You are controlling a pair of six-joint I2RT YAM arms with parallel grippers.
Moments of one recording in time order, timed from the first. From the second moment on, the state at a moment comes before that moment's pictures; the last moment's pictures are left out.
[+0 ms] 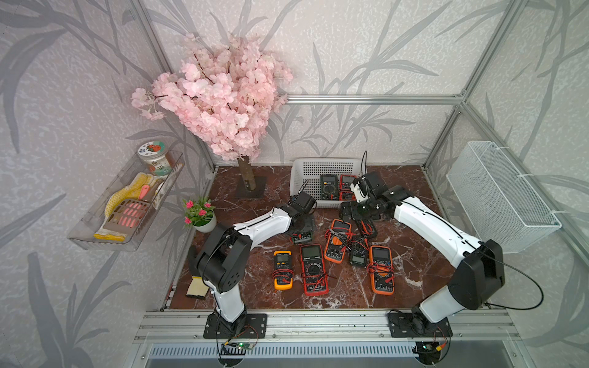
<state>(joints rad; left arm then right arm) -0.60 1.74 1.19 -0.60 -0.15 -0.72 0.52 1.58 1.39 -0.87 -0.09 0.40</state>
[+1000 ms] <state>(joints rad) -0.55 1.86 1.70 -0.65 -0.24 -0.52 0.48 1.58 1.47 -0.87 -0.11 0.42</state>
